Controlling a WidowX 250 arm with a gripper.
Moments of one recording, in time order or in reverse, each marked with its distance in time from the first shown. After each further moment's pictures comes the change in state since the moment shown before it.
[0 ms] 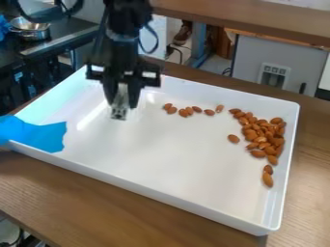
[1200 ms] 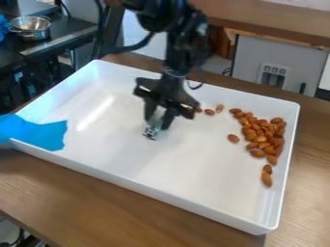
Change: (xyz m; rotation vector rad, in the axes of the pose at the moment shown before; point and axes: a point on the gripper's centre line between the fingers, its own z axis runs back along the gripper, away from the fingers) arm 0.009 -0.074 -0.044 0.087 -0.007 -0.255
